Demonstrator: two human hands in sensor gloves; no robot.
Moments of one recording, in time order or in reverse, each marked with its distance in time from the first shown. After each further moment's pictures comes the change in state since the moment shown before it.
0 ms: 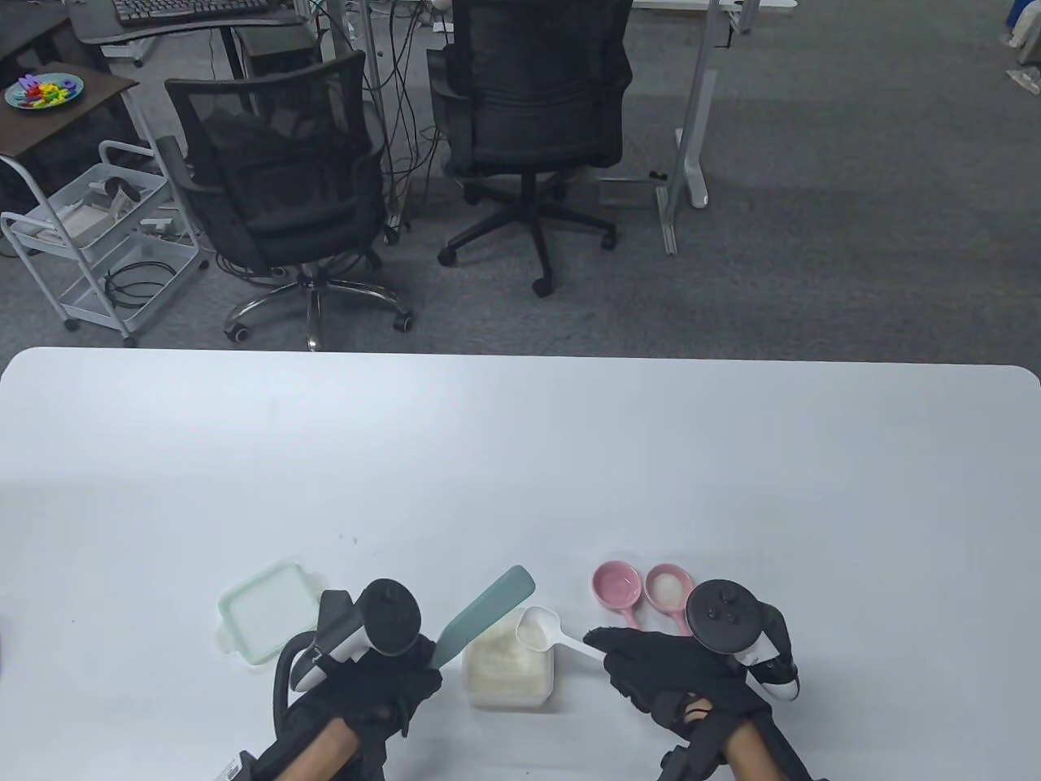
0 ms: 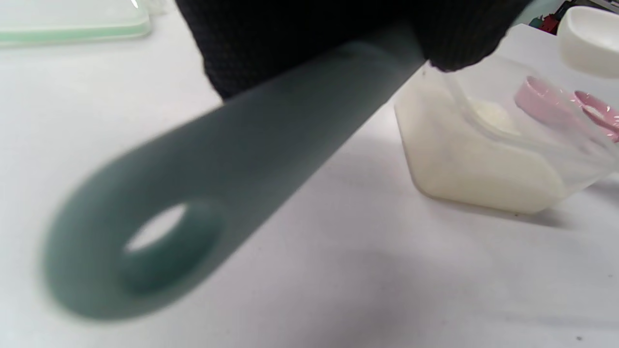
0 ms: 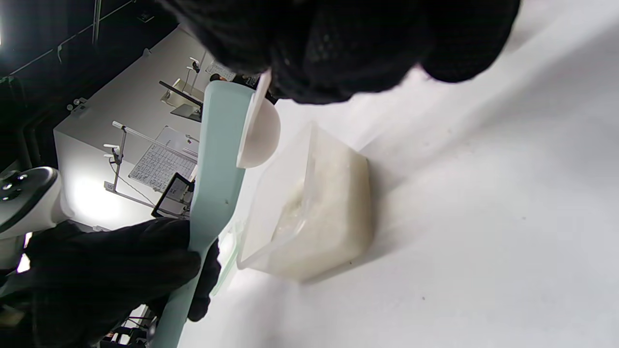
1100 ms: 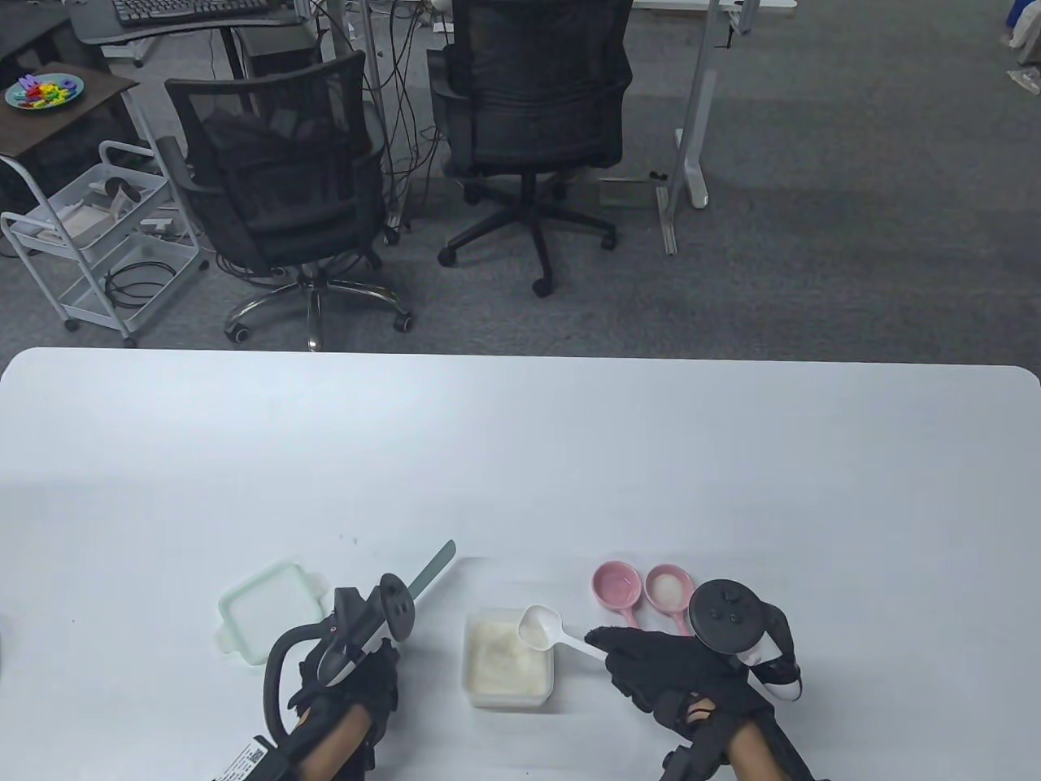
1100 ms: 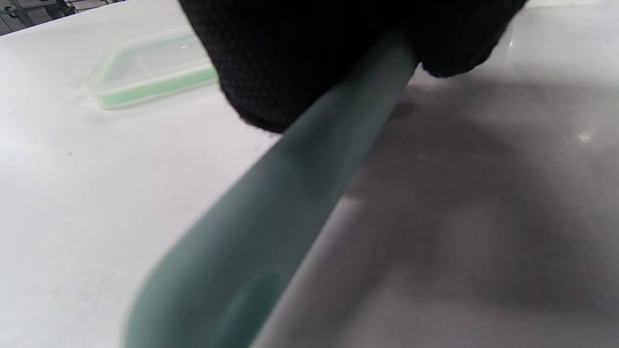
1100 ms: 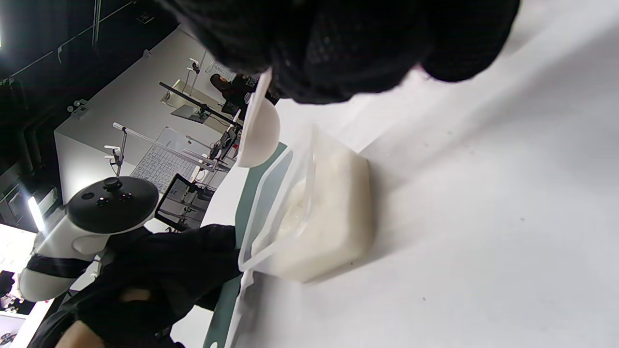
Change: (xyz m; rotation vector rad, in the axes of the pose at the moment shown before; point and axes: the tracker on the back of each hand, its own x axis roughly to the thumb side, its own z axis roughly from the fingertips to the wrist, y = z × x) left_hand -0.022 -0.015 -0.038 0.172 0.355 -0.231; right_hand -0.001 -0.001 0.001 0.001 0.006 -0.002
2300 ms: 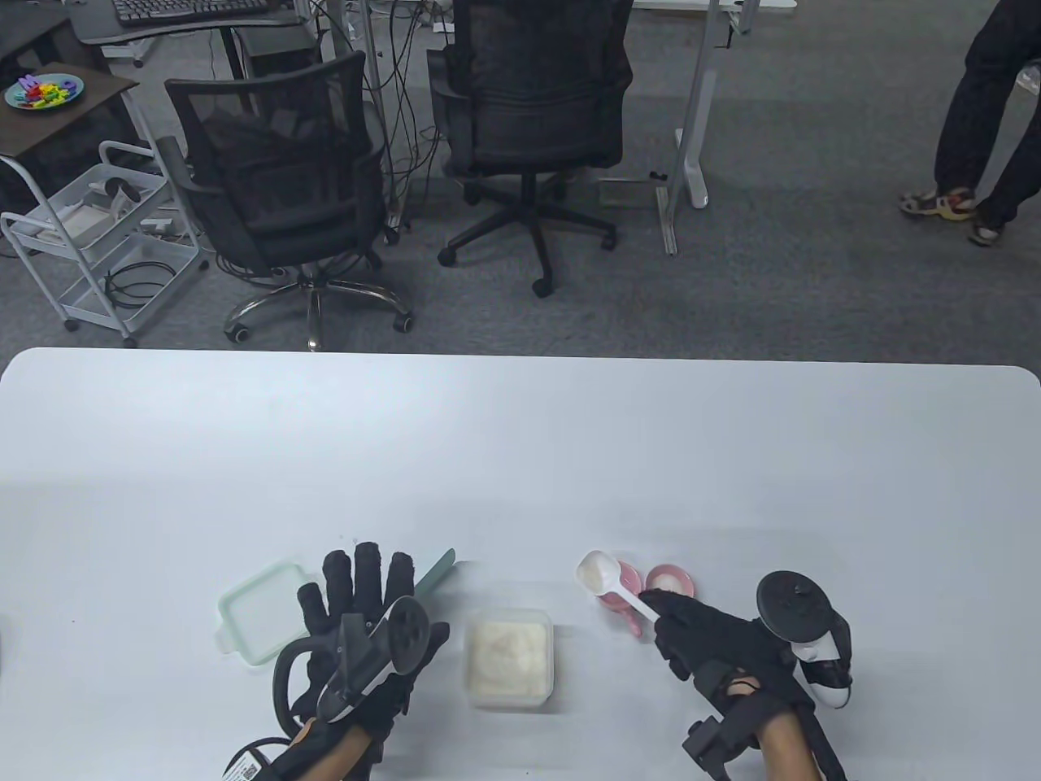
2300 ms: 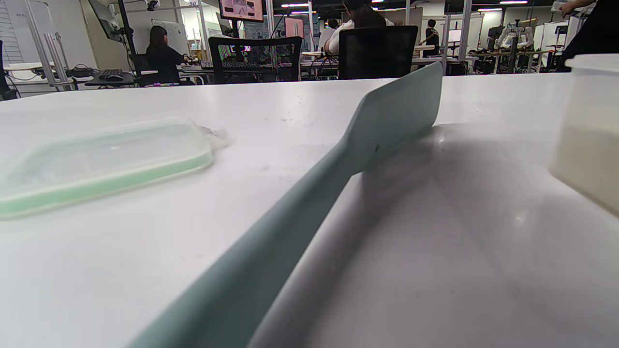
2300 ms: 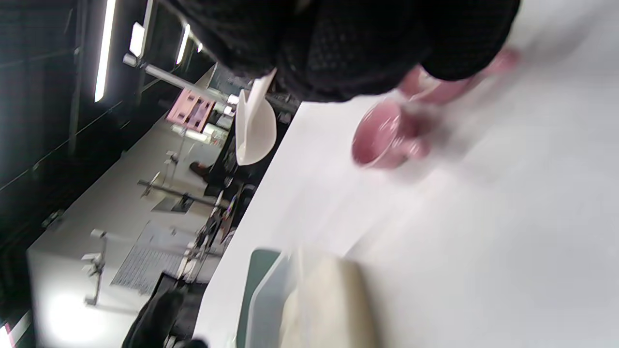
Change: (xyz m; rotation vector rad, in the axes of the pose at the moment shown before) left_hand 0.008 0.019 0.035 0.332 -0.162 0.052; right_hand -0.034 -0.053 0.022 -0.267 0.137 -0.192
